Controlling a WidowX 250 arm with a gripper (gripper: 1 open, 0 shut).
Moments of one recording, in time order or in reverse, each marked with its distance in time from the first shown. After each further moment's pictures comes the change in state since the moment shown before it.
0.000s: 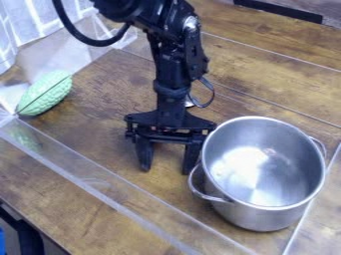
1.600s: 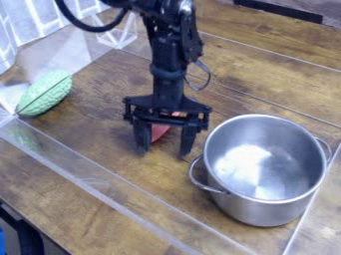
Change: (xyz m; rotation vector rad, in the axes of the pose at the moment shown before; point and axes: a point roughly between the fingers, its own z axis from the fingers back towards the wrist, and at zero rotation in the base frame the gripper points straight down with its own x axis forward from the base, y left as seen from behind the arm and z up) arm 0.021 0.013 0.017 0.007 0.000 -0.041
